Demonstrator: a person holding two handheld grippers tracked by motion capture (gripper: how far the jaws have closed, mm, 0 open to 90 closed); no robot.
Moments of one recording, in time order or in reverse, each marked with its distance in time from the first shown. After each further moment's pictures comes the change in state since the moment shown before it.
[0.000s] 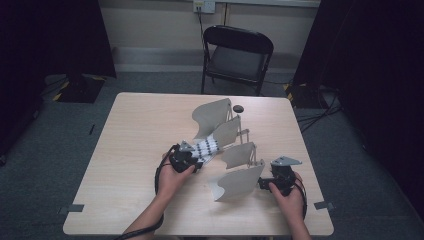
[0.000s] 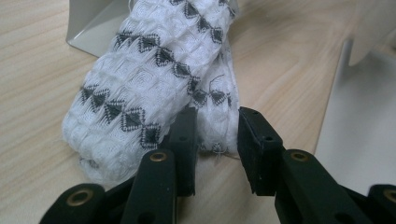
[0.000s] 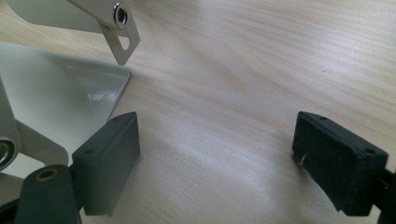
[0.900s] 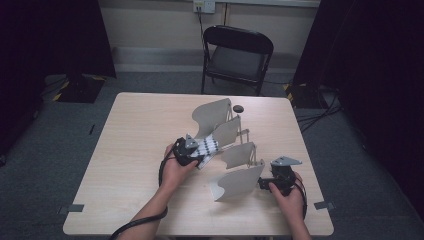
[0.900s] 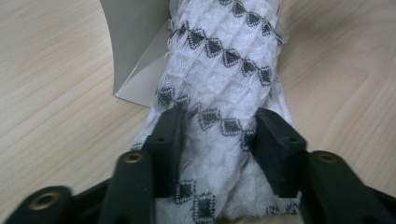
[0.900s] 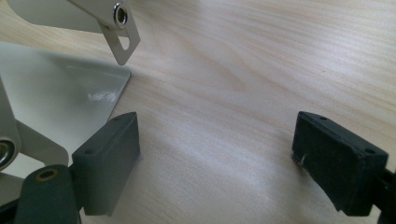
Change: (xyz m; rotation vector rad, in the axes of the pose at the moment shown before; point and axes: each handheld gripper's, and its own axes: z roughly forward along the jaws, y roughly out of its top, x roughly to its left) left arm 0.012 0.017 0.019 -0.024 0.130 0.162; right arm 0.000 0.000 0.000 0.000 0.000 0.000
